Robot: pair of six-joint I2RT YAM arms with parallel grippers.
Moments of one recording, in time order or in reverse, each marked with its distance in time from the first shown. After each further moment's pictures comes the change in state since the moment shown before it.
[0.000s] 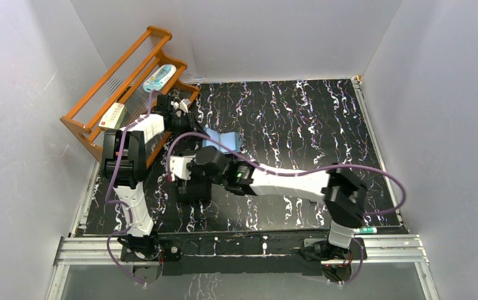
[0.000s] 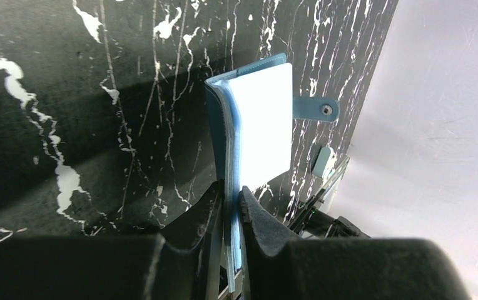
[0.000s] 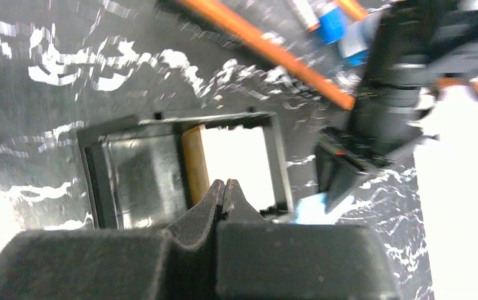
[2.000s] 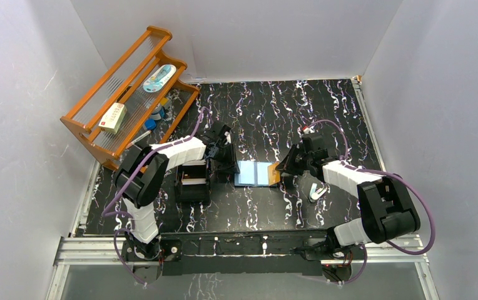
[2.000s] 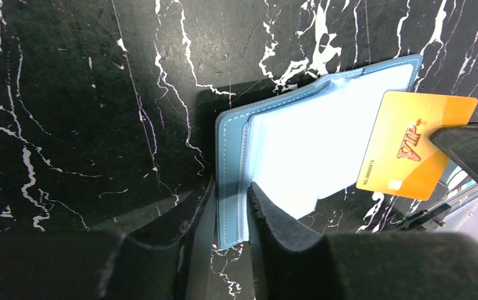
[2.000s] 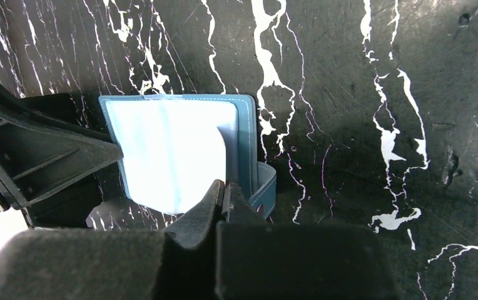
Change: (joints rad) left arm -0.523 -0.140 -0.201 0.012 -0.544 -0.199; right arm -0.902 -0.410 -0.710 -0.029 -0.356 1.329
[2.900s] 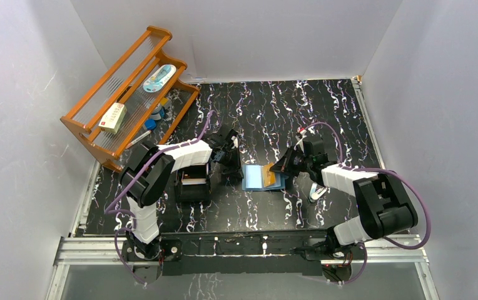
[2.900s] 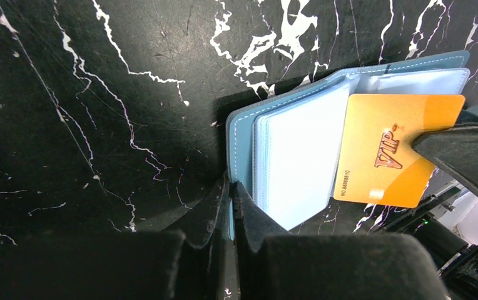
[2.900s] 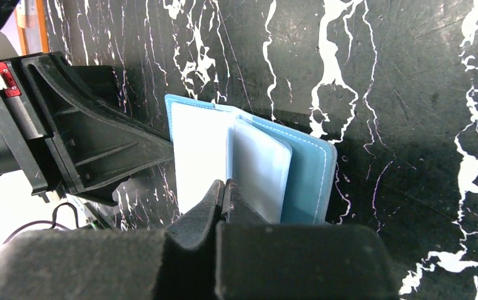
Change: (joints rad) left arm -0.060 0.034 0.008 0.019 0.016 0.009; right arm -0.006 0.027 -0.064 0.188 -0.156 0.013
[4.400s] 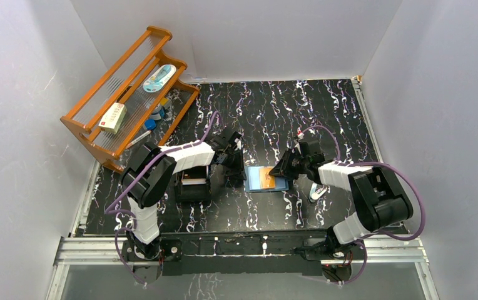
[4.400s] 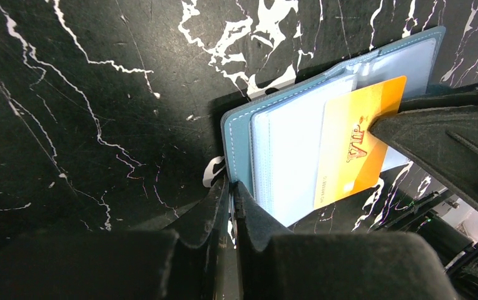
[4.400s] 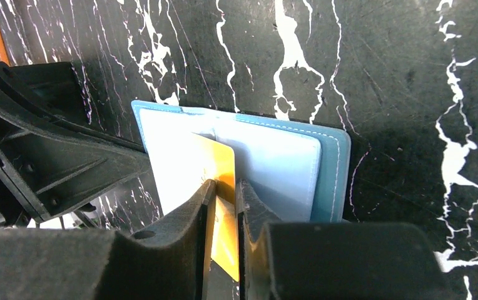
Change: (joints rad) left arm -0.034 0.000 -0.002 0.013 -0.015 -0.013; right arm 0.014 0.076 0.010 -0.031 0.028 0.004
